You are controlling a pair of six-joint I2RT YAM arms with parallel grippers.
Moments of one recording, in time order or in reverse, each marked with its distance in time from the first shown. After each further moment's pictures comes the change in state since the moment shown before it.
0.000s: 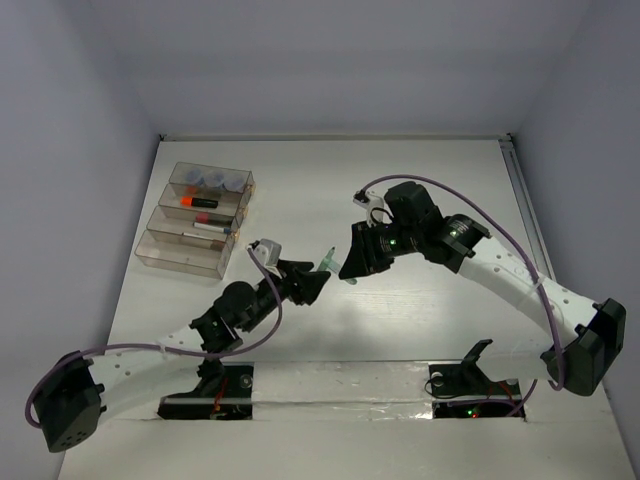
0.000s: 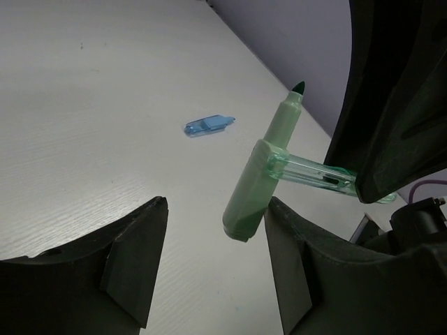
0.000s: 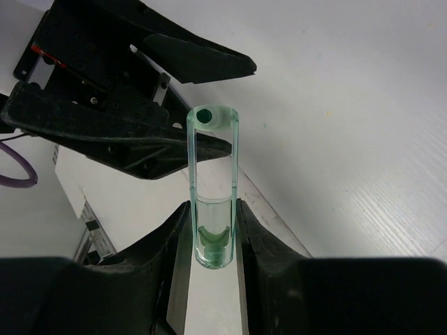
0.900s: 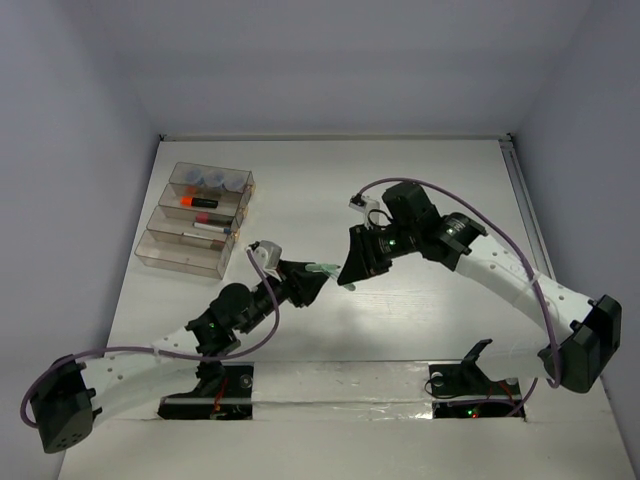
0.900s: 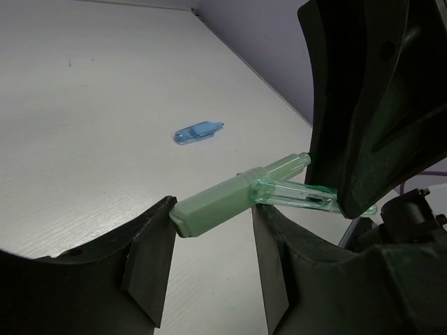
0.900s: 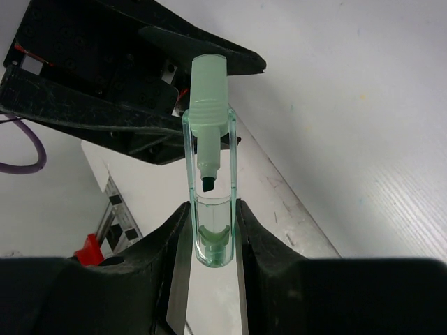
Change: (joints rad) left arm -0.032 -0.039 0.023 -0.029 0.005 0.045; right arm -0.010 0.021 0.000 -0.014 -0.107 0.006
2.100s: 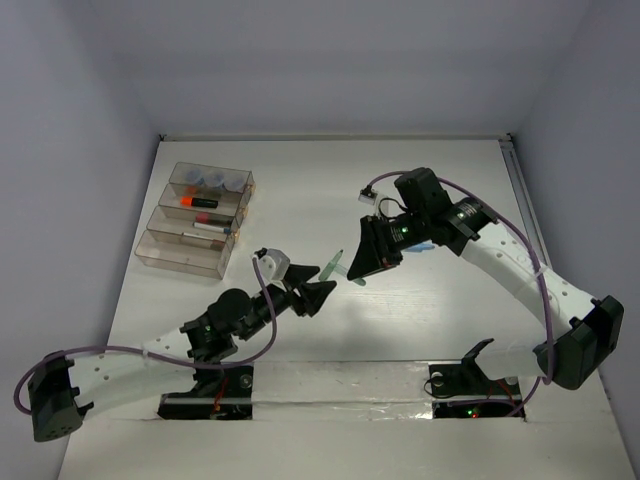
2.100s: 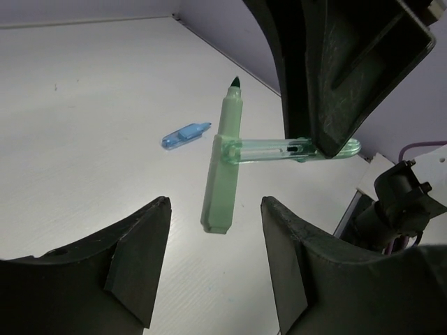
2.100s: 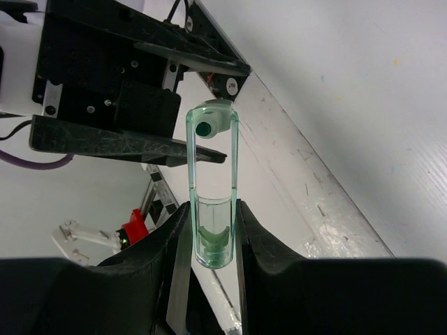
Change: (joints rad) left arm -0.136 -0.064 0.059 -0.114 -0.069 0.134; right arm -0.102 0.027 0.099 -0.171 -0.184 -0.006
